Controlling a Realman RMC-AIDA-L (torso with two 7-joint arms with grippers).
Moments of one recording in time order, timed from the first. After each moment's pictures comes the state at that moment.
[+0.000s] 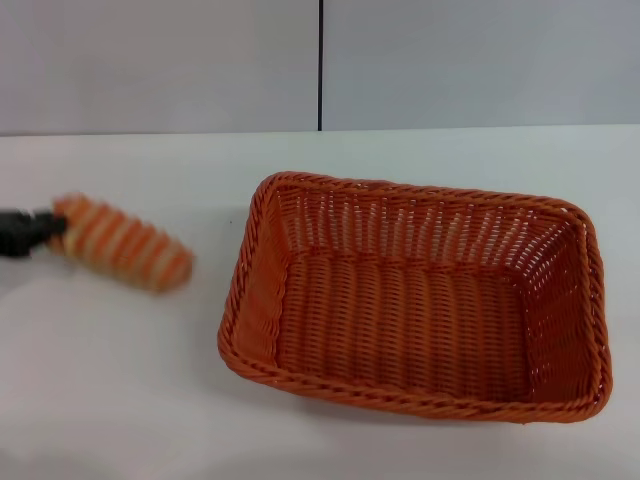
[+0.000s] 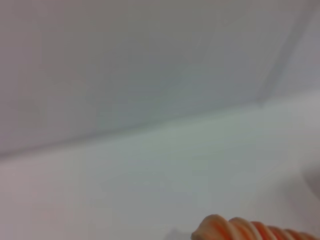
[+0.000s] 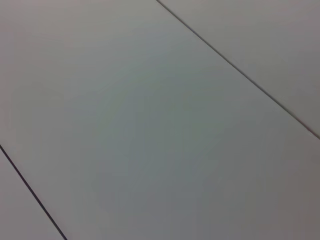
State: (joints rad) left arm -0.39 -2.05 0.50 0.92 2.28 1.38 -1.75; right arm 0.07 2.05 2.88 0.22 -0.92 1.62 -1.96
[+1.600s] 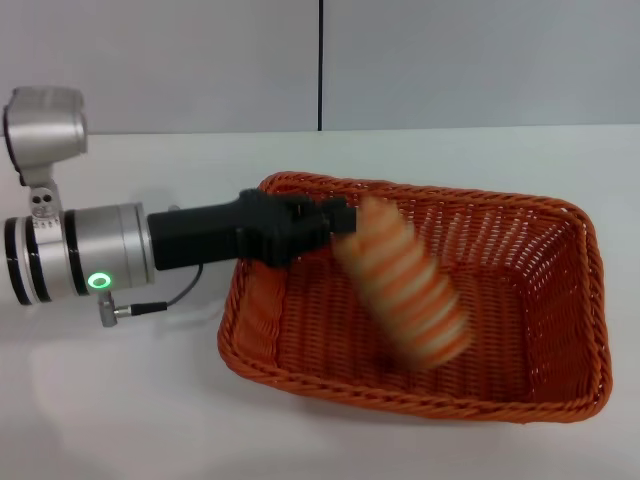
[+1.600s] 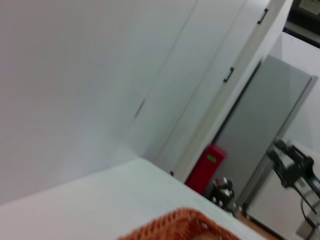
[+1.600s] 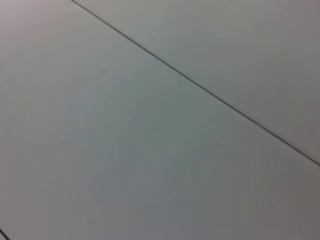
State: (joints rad) left arm -0.52 -2.07 1.11 0.49 1.53 1.48 -1.49; right arm 0.11 2.07 2.88 0.11 -0.79 1.63 -1.96
